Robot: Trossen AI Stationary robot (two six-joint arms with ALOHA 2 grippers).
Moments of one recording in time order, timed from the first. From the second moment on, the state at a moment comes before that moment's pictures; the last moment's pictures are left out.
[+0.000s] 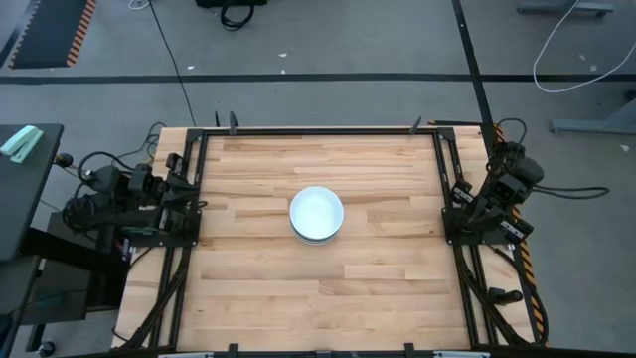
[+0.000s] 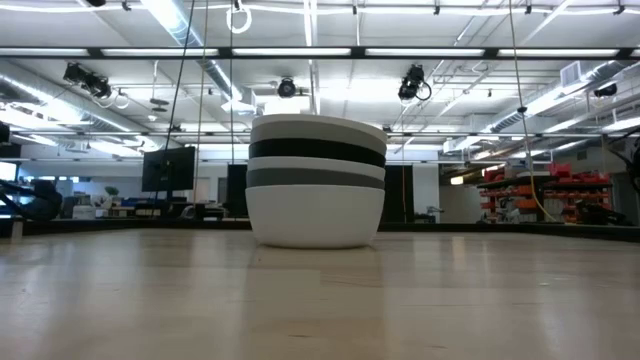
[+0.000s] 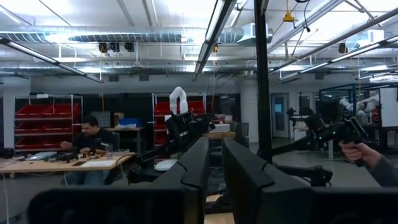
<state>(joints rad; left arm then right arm) -0.02 0.00 0.46 -0.05 0.05 0.00 0.97 0.00 0.34 0.17 0.31 0.05</state>
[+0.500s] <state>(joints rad) -0.02 0.01 0.28 0.15 0.08 -0.05 0.97 0.00 0.34 0.16 0.31 0.10</state>
